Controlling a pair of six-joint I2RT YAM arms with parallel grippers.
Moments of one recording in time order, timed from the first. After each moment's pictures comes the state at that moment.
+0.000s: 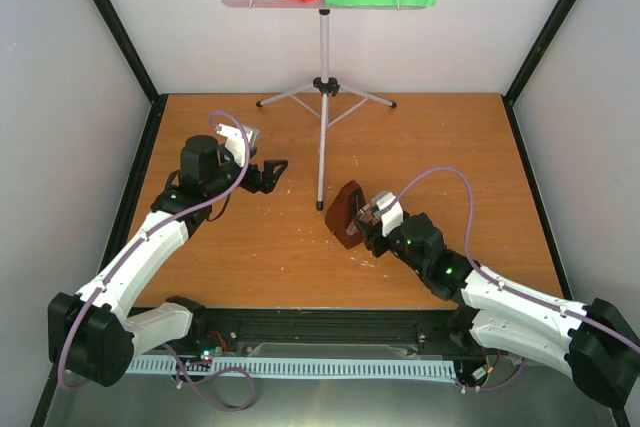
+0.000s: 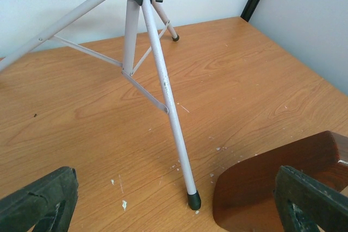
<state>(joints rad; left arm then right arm) -0.32 1.10 0.85 -0.15 0.36 -0.09 0.82 0.90 0.34 0.24 0.14 0.03</state>
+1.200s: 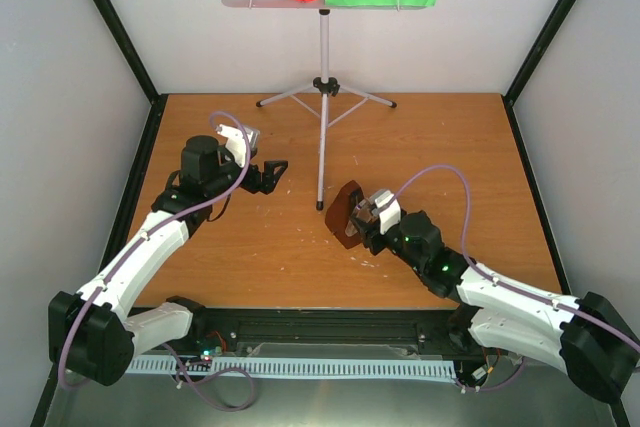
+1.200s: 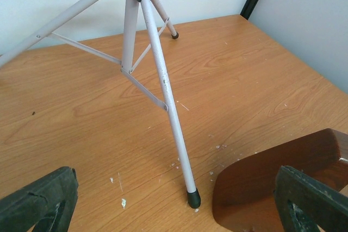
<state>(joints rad) -0.32 1.11 0.85 -0.15 0.36 -0.09 0.80 0.95 0.34 0.29 0.10 0.03</state>
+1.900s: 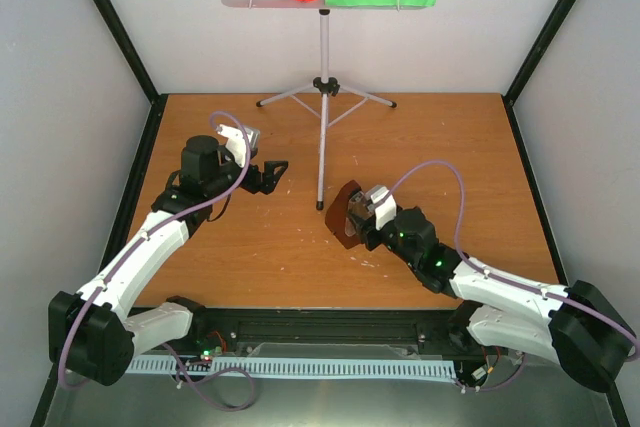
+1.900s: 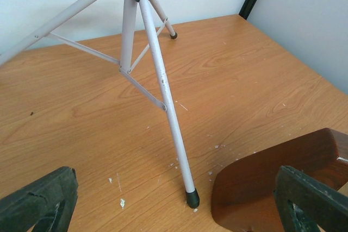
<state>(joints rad) -0.32 1.11 0.85 -0.15 0.37 -0.09 0.80 1.03 0.36 0.35 0.11 0.03</state>
